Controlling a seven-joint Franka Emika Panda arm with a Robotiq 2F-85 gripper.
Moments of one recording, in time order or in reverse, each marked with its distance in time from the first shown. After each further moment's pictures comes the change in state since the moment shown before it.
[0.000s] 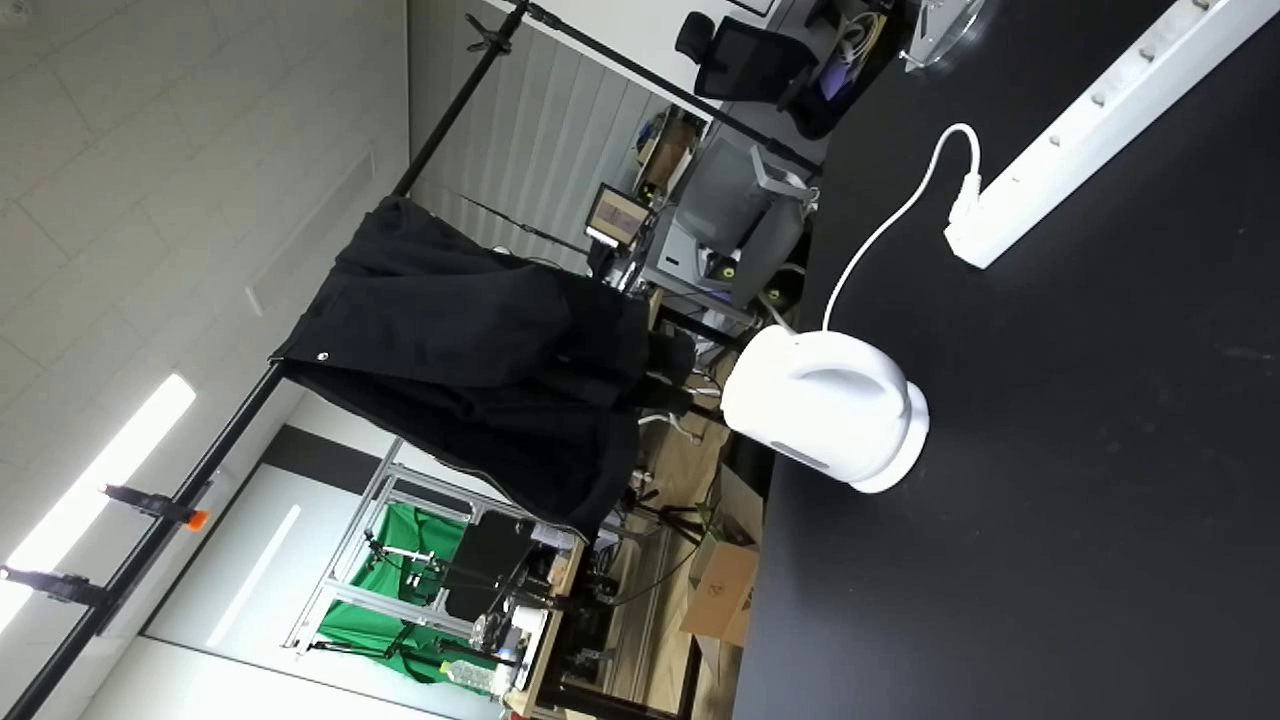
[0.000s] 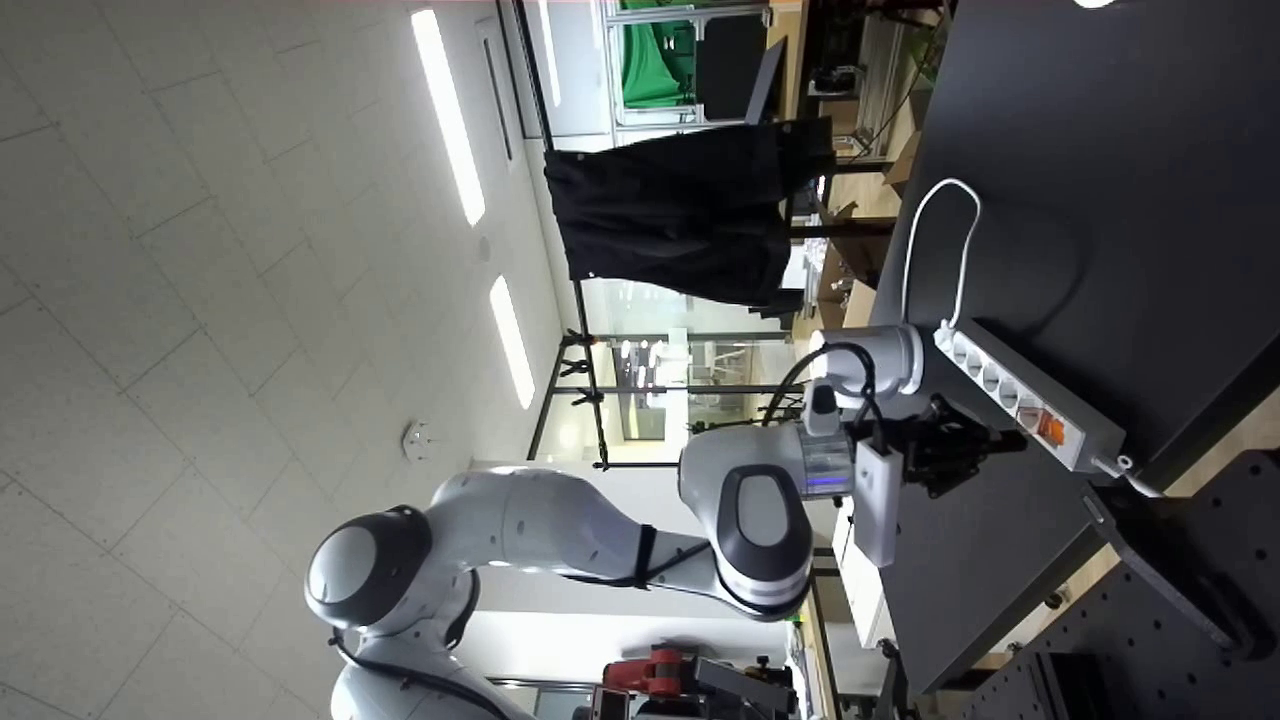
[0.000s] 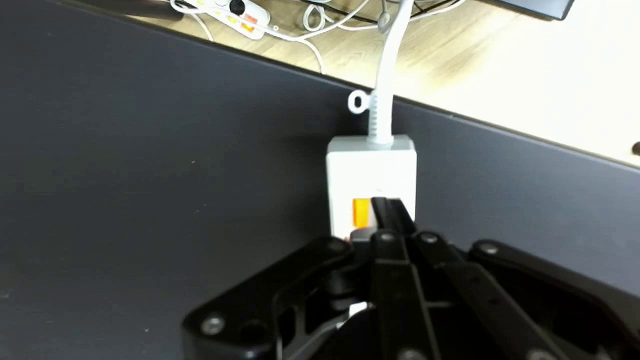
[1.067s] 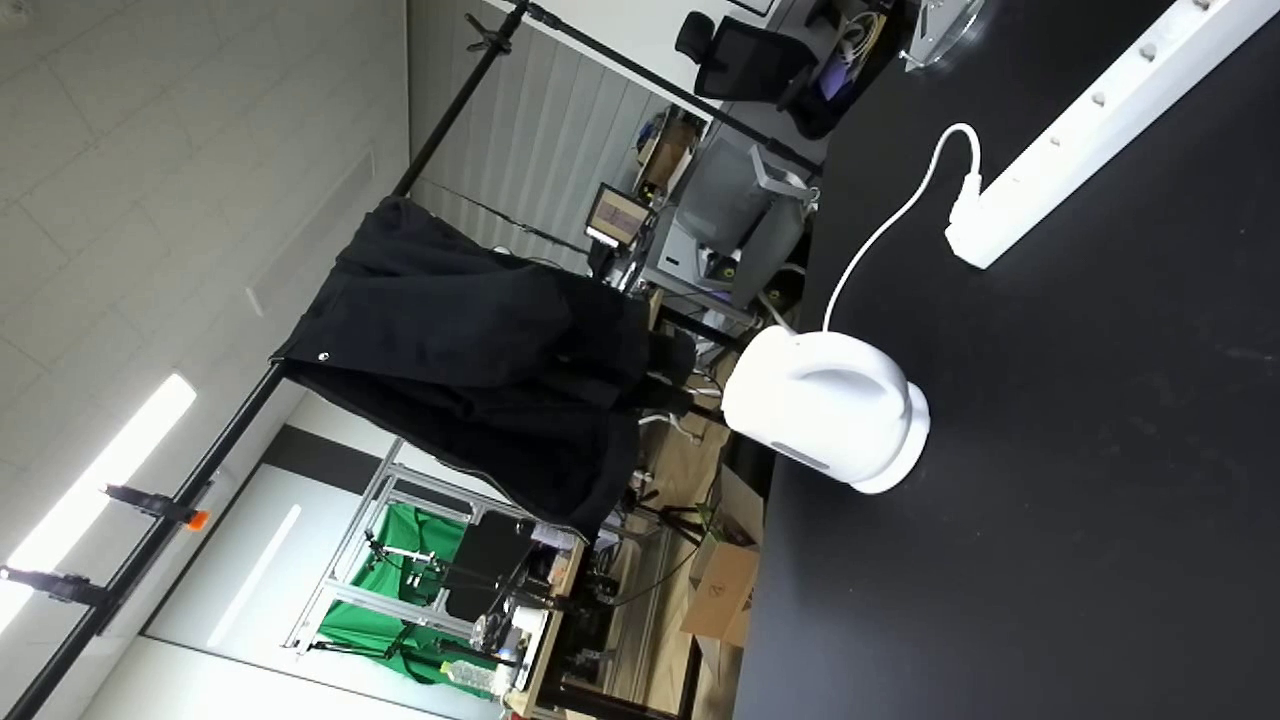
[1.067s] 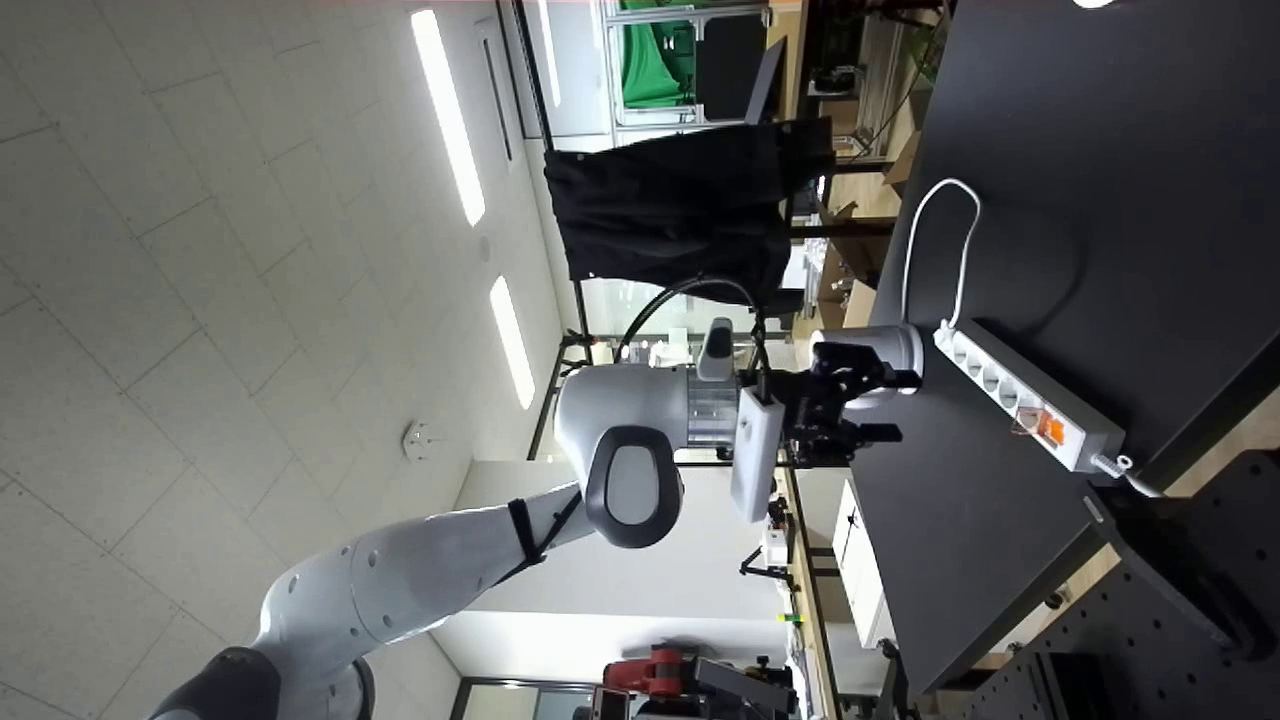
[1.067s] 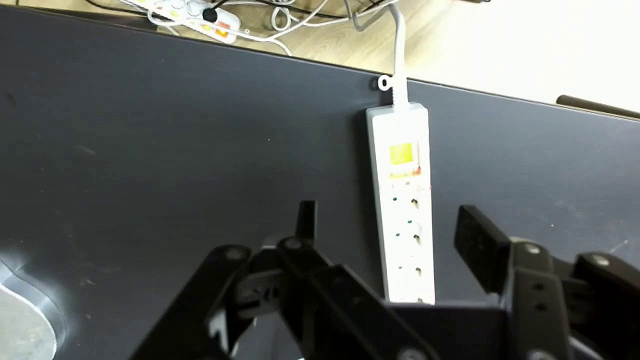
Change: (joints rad) arm -0.686 -0.468 0.501 0.005 0.328 -0.542 -0.437
